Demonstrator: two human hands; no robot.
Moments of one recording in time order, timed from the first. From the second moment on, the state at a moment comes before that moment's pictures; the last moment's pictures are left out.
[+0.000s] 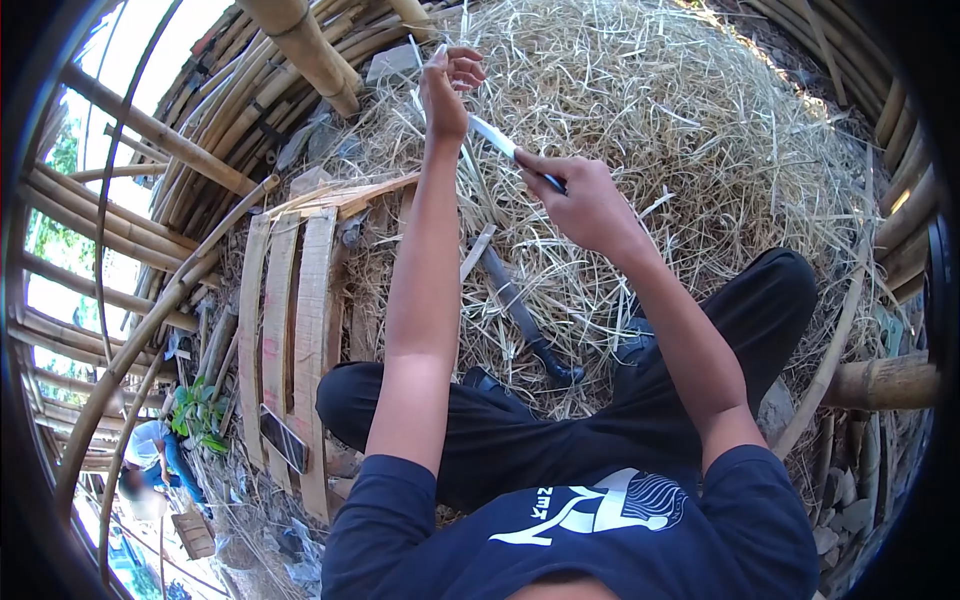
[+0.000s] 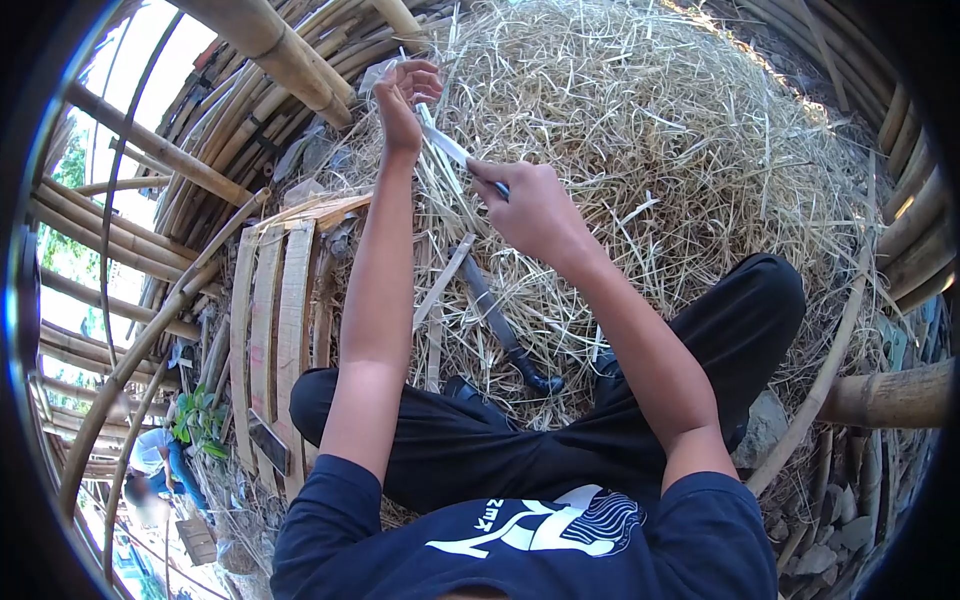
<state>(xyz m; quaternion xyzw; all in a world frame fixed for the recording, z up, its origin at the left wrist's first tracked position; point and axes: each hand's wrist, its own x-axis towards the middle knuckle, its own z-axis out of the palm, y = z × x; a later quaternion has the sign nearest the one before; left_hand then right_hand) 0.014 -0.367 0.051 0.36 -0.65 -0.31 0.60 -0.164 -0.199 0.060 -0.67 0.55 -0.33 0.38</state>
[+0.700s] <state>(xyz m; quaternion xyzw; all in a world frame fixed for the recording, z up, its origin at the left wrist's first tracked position) 0.117 -0.304 0.044 0.34 -0.52 -0.35 0.70 -0.157 -0.188 -0.048 -0.75 0.58 -0.11 0.31</state>
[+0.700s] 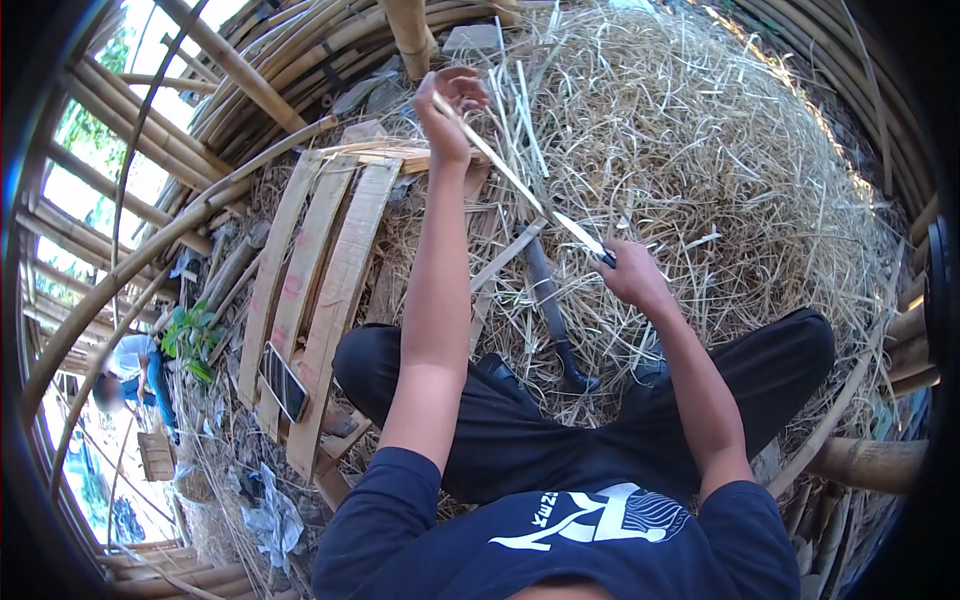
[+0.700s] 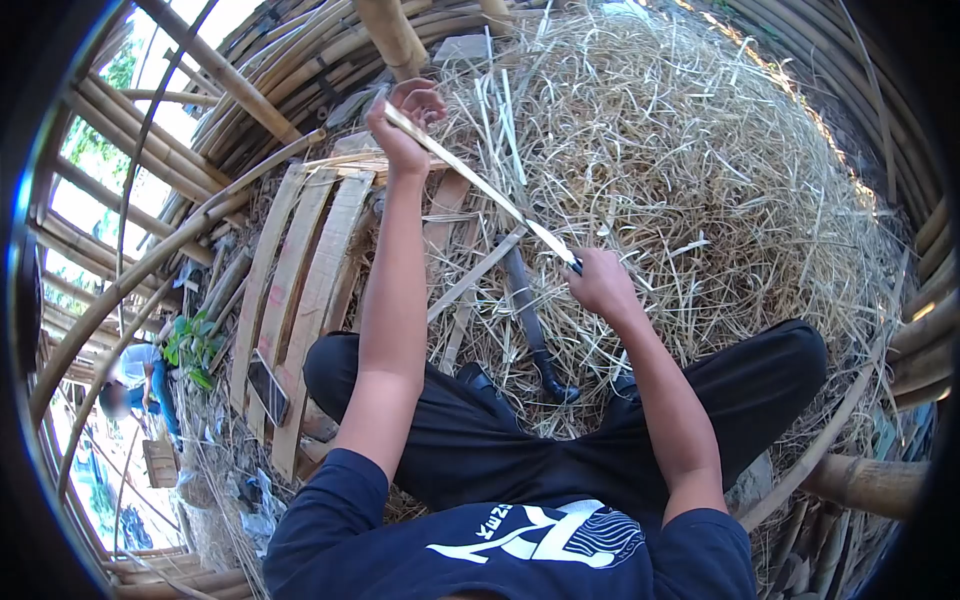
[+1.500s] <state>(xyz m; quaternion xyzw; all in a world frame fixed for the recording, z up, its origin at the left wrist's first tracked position) 0.175 -0.251 0.030 0.31 -0.44 -0.39 0.75 -0.151 -0.178 -0.092 -0.77 0.55 -0.07 0.31</state>
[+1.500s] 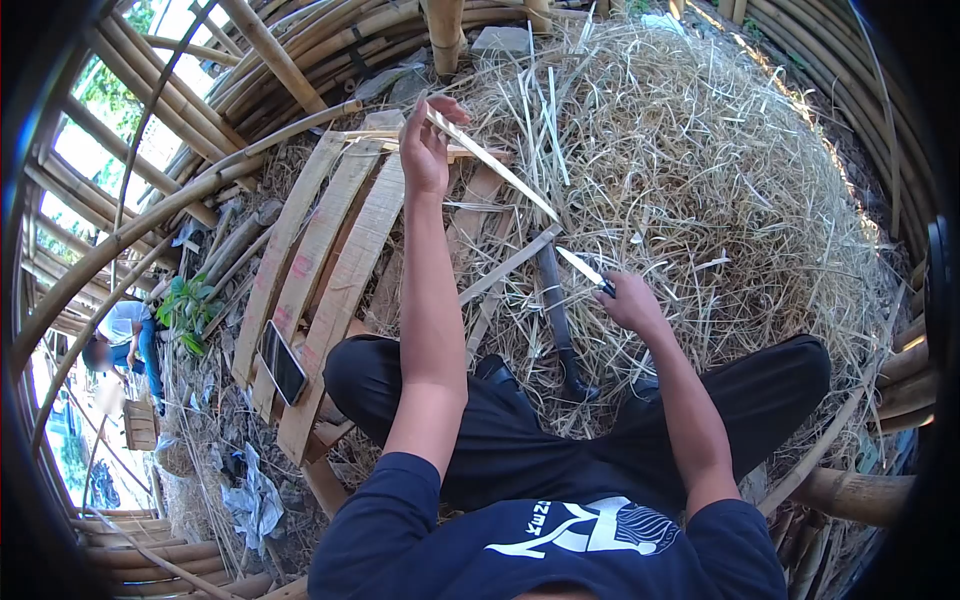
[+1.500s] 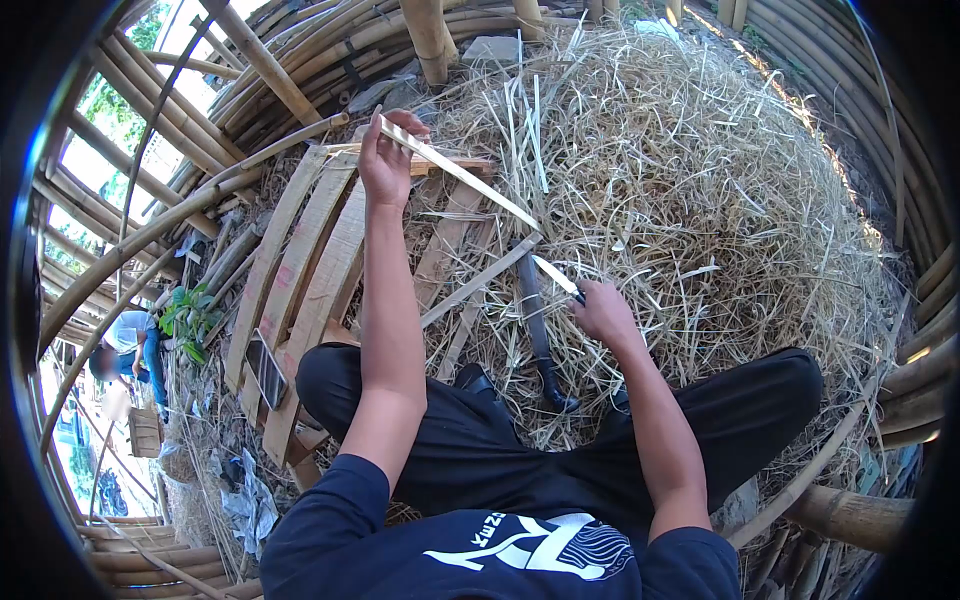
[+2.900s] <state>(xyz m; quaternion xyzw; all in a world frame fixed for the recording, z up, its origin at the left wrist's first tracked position) 0.116 -0.230 0.070 0.45 -0.55 -0.32 0.63 -0.038 -0.241 0.046 -0.71 0.39 -0.49 0.33</state>
